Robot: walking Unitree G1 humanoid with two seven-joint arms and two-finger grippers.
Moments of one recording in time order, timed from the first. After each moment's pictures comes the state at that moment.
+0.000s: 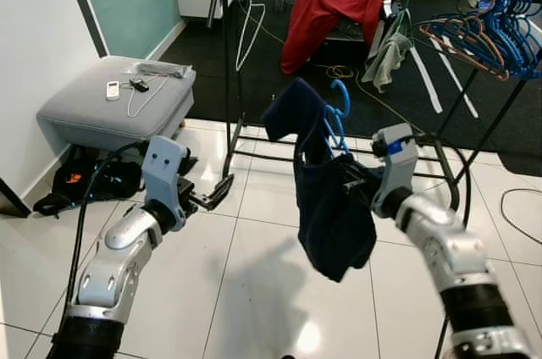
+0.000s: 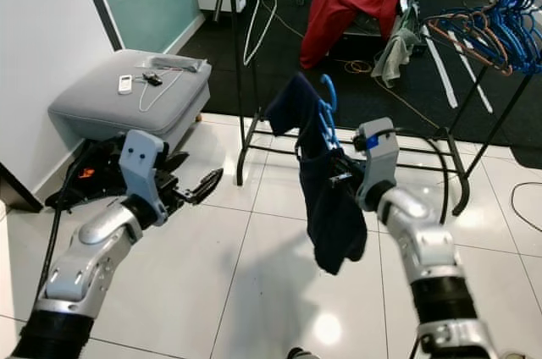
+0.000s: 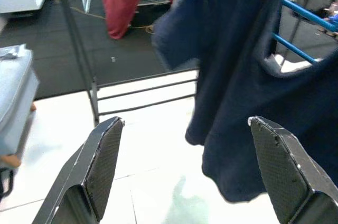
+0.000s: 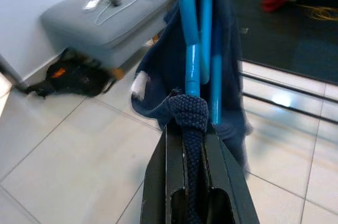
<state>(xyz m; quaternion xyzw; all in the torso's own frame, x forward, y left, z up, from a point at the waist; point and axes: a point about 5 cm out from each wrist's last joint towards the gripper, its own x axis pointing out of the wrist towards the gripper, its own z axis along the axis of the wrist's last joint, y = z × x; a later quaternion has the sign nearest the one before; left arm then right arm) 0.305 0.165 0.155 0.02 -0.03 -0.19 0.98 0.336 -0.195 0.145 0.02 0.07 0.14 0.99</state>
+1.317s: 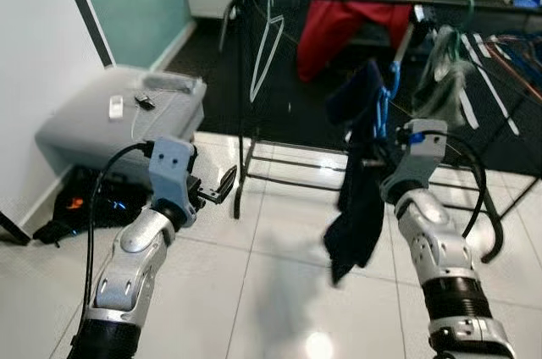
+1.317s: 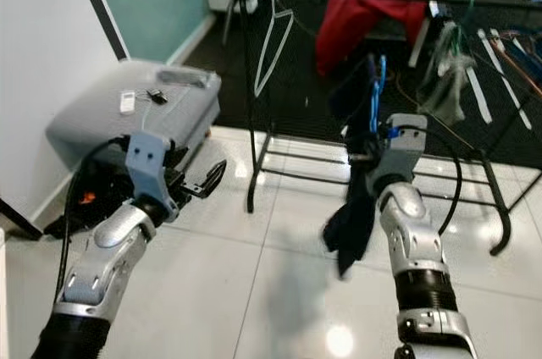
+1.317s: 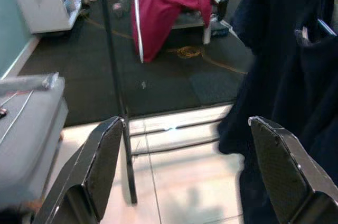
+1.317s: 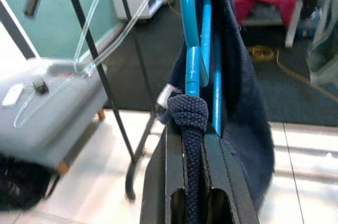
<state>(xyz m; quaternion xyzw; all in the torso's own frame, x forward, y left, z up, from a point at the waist) 0.305 0.151 0.158 0.01 -0.06 -0.17 0.98 0.352 -0.204 0.166 0.05 -0.02 0.02 1.00</state>
